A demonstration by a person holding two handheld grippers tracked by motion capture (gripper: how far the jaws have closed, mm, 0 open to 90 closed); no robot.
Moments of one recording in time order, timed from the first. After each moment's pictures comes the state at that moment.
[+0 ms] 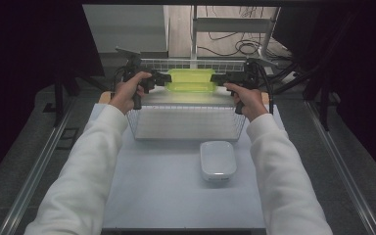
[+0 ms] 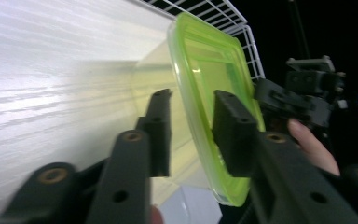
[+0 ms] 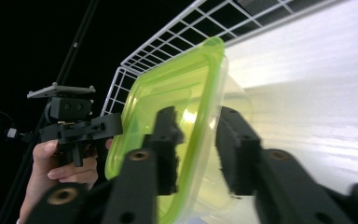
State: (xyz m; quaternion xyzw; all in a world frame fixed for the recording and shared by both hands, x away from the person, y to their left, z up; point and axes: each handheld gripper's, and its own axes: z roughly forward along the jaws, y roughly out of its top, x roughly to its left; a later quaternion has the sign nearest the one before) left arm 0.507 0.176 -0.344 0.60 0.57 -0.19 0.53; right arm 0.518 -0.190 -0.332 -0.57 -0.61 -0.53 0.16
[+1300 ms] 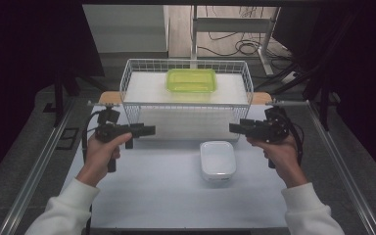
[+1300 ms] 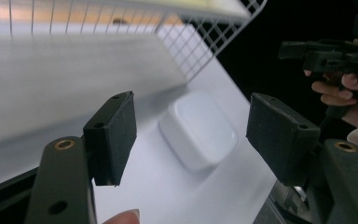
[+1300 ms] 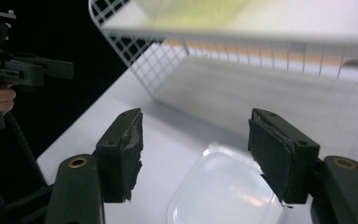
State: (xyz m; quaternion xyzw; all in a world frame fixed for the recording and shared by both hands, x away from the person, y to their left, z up) left arm 0.311 0.188 -0.376 0.69 0.49 -0.03 0.52; right arm 0.359 -0.245 -0.350 -0.42 -0.76 -0.50 -0.02
